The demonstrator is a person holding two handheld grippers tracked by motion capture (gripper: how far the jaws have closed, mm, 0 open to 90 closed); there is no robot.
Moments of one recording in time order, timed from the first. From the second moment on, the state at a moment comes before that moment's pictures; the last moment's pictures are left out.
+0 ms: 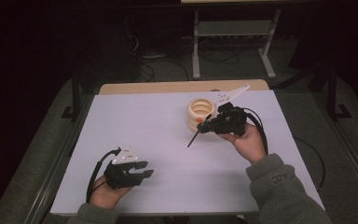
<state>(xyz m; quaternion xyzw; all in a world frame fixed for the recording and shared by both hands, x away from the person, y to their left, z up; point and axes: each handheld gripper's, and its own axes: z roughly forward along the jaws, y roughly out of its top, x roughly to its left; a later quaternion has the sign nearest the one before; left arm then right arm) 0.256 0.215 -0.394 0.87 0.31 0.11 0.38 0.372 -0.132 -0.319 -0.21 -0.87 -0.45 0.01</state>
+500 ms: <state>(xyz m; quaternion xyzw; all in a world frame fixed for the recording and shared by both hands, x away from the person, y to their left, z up) 0.257 0.226 -0.392 0.86 0.32 0.12 0.39 0.397 -0.137 -0.284 -0.23 -0.87 -0.44 -0.02</state>
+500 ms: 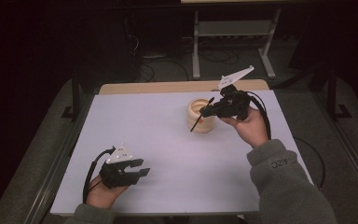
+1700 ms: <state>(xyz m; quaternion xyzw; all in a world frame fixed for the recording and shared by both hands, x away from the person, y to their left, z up) 0.259 0.235 -0.392 0.85 0.33 0.13 0.39 0.452 -0.137 -0.257 -0.30 -0.85 -0.42 -0.07</state>
